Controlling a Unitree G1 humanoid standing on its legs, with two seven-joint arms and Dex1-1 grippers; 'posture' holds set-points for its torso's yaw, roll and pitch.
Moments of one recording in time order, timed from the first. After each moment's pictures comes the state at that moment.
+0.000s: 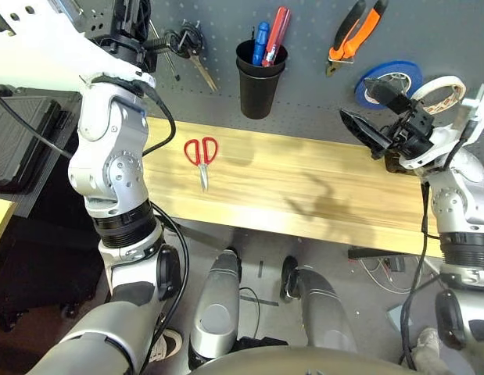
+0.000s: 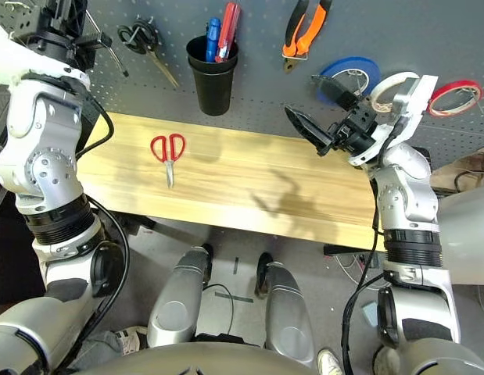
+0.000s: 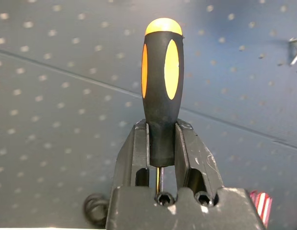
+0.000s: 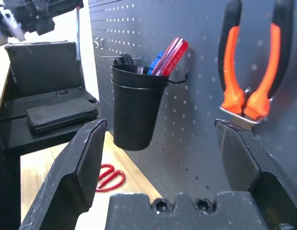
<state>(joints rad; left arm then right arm) -0.84 0.20 0.30 -0.30 -0.43 0.51 0.02 -0.46 -0.49 -0.23 0.13 0.63 0.01 1.00</state>
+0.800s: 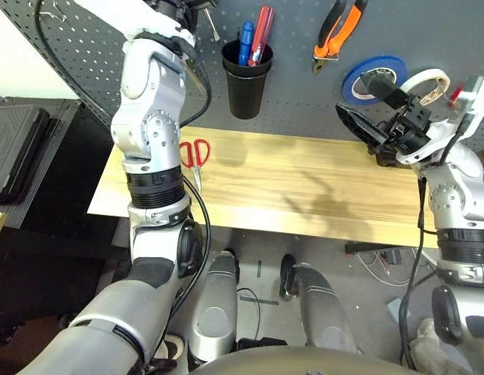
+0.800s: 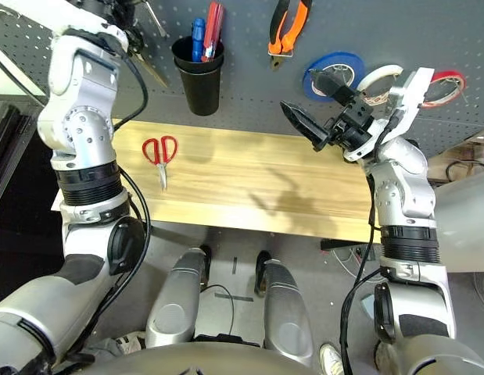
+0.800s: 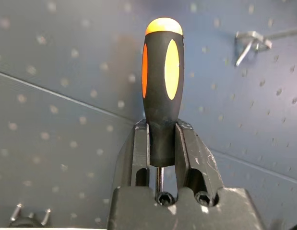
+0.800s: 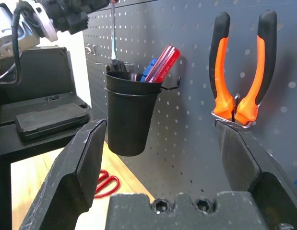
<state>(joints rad) -1.01 0.08 0.21 0.02 -0.41 0.31 -0.01 -0.49 -0.43 -0.21 0.11 0.60 0.02 0.94</state>
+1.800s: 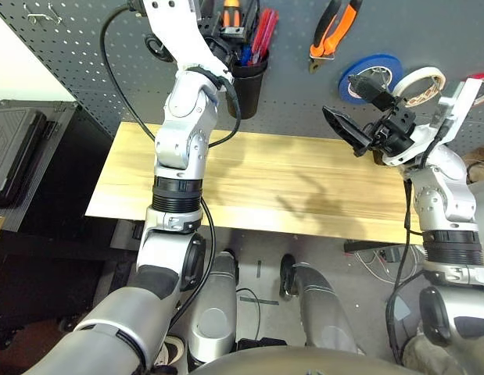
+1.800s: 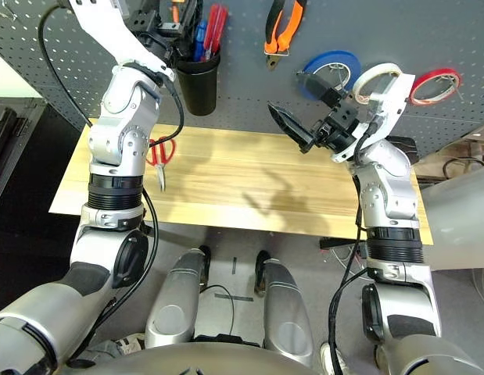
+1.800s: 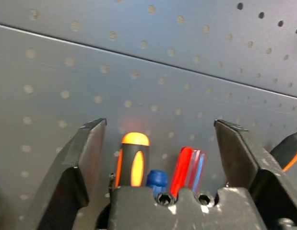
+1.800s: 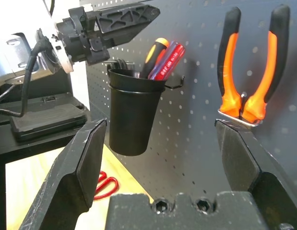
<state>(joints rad) -0.93 0.06 0.09 0.09 -0.28 0.26 -0.09 -0.49 -0.38 -0.17 0.12 0.54 -0.04 0.93</state>
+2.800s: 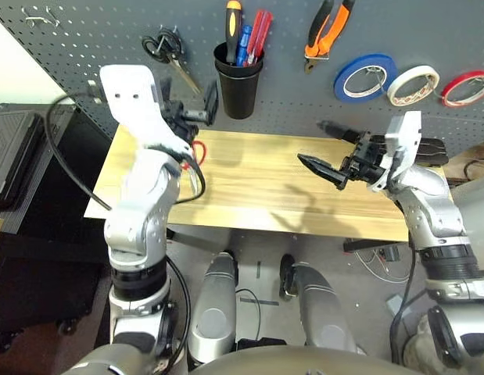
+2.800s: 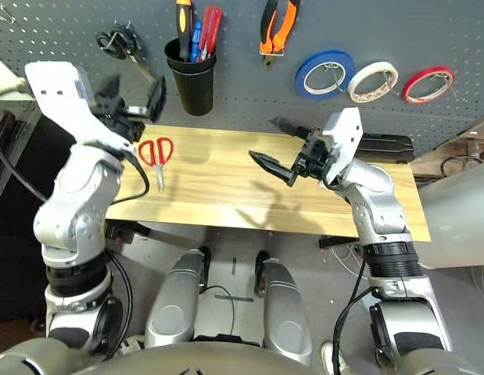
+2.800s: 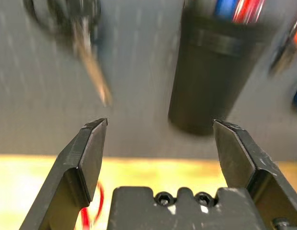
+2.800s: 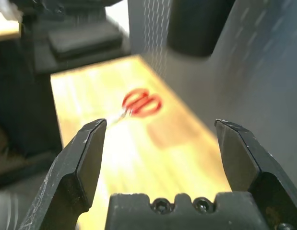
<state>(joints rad) -0.28 0.14 0.05 -0.52 -0.23 0.65 0.01 -0.35 -0.44 0.04 0.09 0.33 0.05 0.95</state>
